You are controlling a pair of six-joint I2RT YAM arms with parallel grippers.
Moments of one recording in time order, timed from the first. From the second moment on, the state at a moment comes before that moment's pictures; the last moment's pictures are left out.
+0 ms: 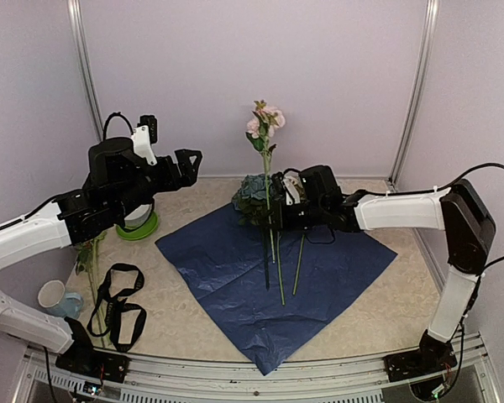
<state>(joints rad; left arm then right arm) -0.78 1.21 1.04 0.07 -0.38 -0.35 0.74 1.82 1.24 0.09 -0.35 0.50</state>
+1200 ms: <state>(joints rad) -0.24 1.29 0.98 -0.38 -0.45 -0.50 0.70 1.90 1.21 -0.25 -0.07 0.51</state>
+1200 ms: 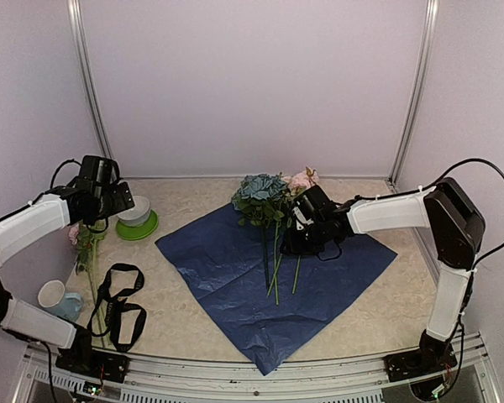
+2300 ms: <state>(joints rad) 0.10 1.75 0.98 -0.54 -0.32 -0.30 0.70 1.78 1.18 -0.35 0.12 0.29</state>
